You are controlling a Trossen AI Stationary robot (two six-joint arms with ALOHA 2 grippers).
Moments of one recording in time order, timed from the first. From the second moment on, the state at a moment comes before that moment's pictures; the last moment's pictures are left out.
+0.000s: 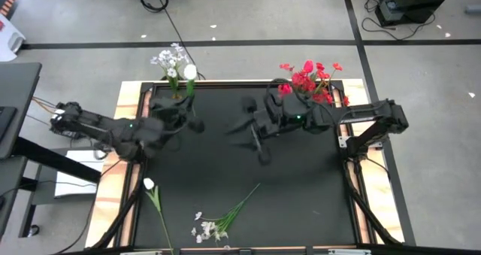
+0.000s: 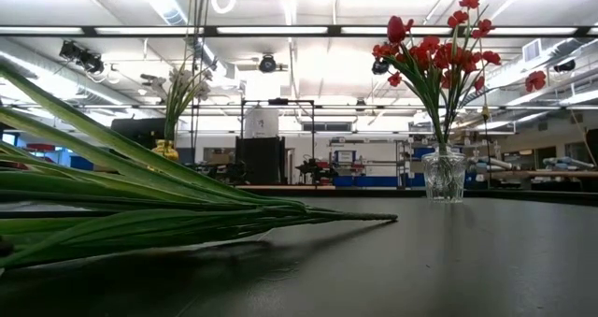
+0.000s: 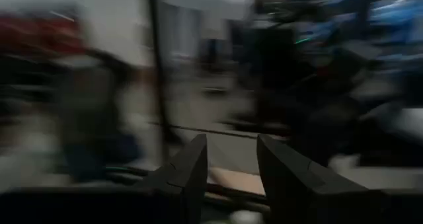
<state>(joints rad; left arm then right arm) -0.30 1.06 1.01 -0.02 -1.33 -0.23 0.07 1.56 1.50 0.10 -0.24 0.02</state>
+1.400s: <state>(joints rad) 0.39 0.88 0.27 0.98 -0.33 -0.06 -0.48 1.46 1.50 -0.27 -0.06 0.10</state>
